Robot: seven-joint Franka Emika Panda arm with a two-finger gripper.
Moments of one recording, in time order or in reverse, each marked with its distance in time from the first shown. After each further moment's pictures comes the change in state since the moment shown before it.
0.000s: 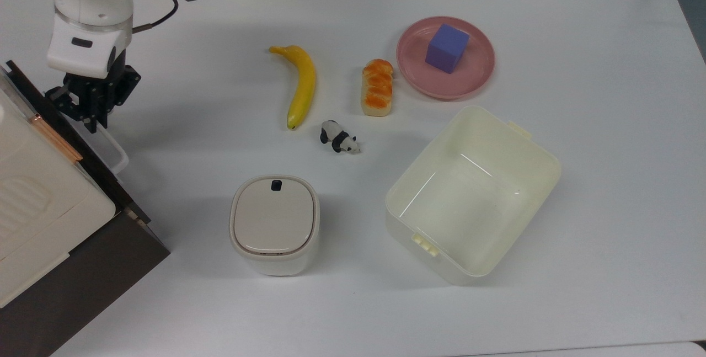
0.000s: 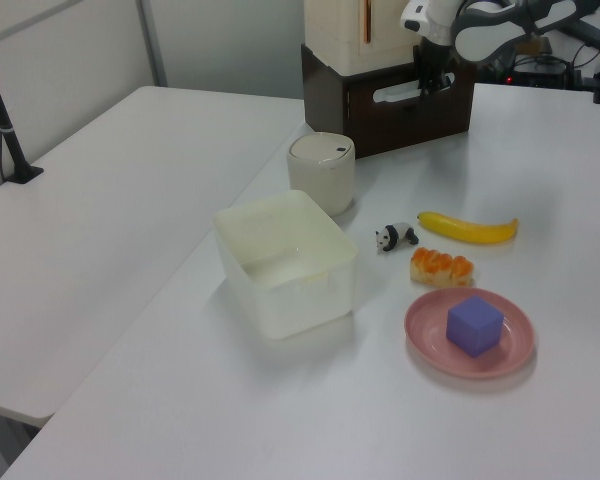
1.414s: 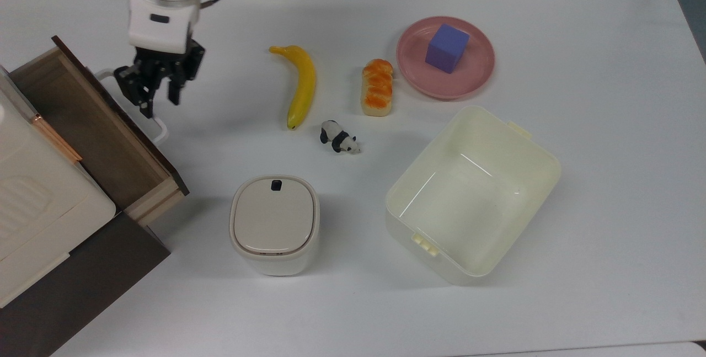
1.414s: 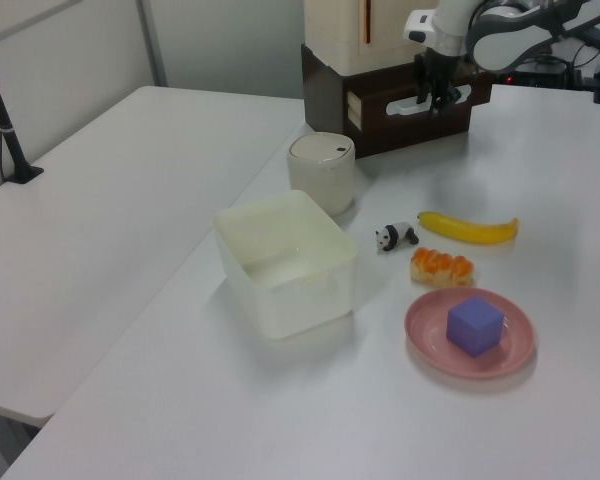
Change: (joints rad) arm 0.101 -0.168 0.018 -0.206 0.001 0.000 0.072
